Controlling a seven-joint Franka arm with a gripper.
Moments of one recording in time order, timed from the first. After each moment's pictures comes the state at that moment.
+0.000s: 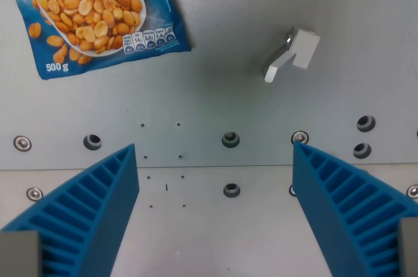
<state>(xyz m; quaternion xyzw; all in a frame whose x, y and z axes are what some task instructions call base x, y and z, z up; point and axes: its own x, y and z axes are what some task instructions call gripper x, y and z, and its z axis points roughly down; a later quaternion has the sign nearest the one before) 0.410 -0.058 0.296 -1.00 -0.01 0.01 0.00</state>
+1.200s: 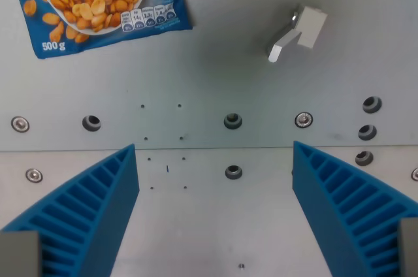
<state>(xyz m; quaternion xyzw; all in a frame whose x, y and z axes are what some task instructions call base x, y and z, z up) 0.403 -0.057 0.292 -1.00 -0.01 0.04 0.00</state>
